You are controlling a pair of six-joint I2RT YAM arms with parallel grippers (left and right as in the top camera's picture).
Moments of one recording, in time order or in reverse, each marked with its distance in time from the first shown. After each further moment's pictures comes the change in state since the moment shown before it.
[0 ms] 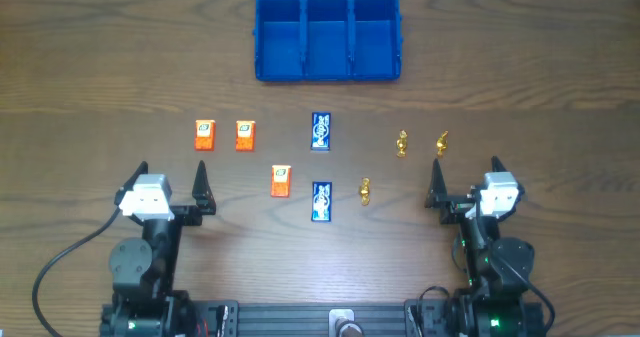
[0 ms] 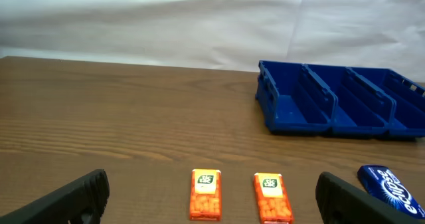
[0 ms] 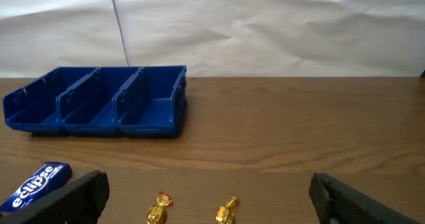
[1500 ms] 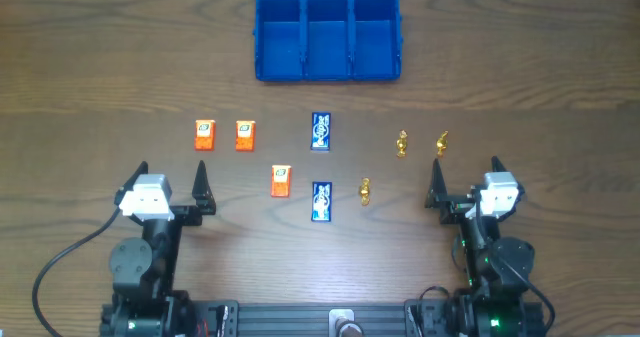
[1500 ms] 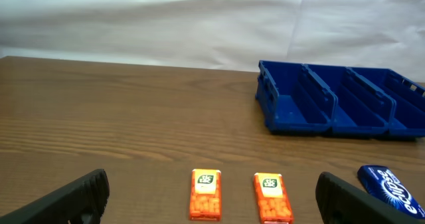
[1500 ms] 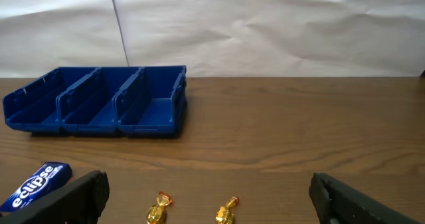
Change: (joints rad) left arm 0.000 0.000 0.000 0.000 0.000 0.000; right arm 0.000 0.000 0.000 0.000 0.000 0.000
